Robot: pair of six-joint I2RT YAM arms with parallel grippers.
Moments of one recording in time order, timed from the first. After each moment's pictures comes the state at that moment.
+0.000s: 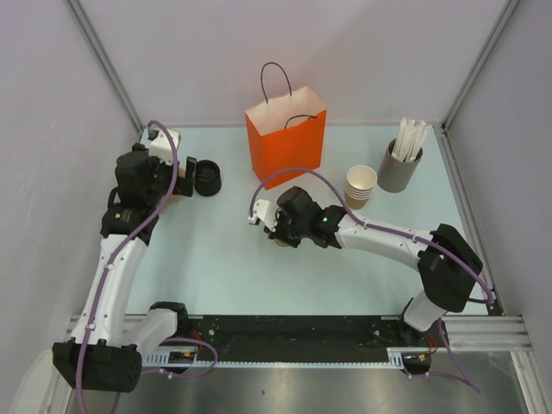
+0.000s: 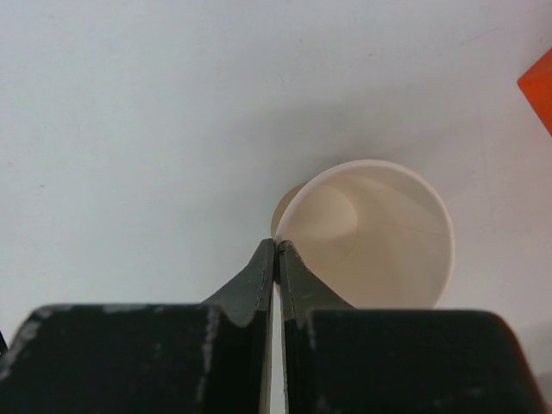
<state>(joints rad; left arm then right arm) -0.05 0.99 1.06 -0.41 0.03 0.24 0.94 1.61 1.15 -0.32 -0.15 -0.40</state>
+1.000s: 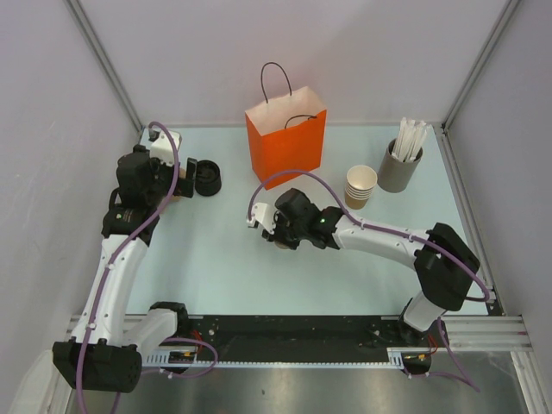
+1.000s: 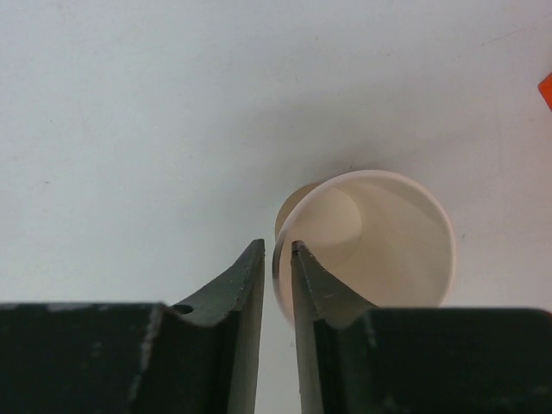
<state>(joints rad) -0.05 0.99 1.04 -0.41 0.03 0.24 0.95 1.63 1.14 -0.32 -0.16 -0.41</state>
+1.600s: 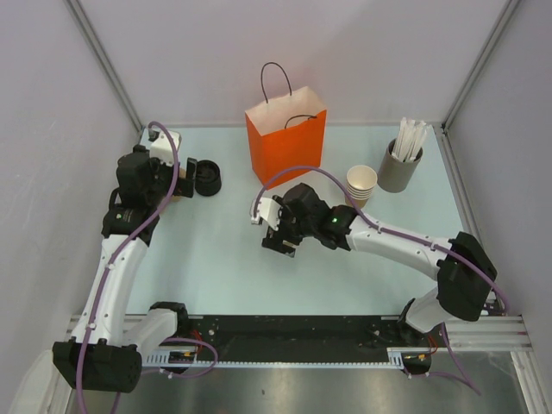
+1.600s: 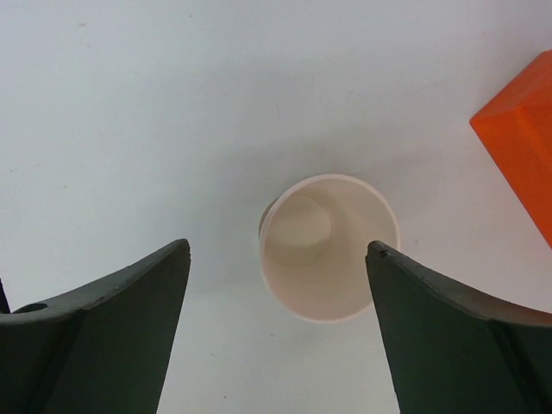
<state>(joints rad) -0.05 0.99 1.04 -0.41 0.03 0.24 0.95 1.52 1.14 -0.32 -0.16 -0.44</state>
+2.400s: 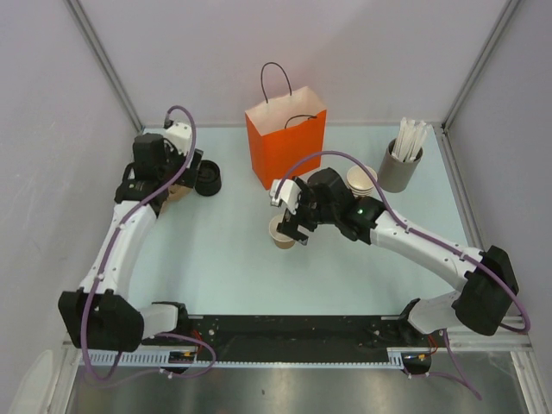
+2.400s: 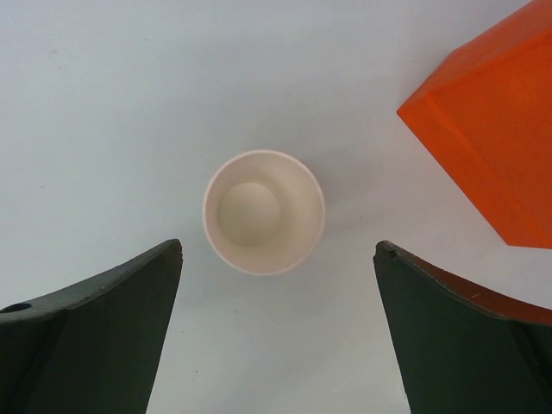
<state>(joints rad) -0.06 1.21 1.15 -0.43 -0.07 0.33 0.84 1.39 1.14 -0.36 -0.22 -0.46</state>
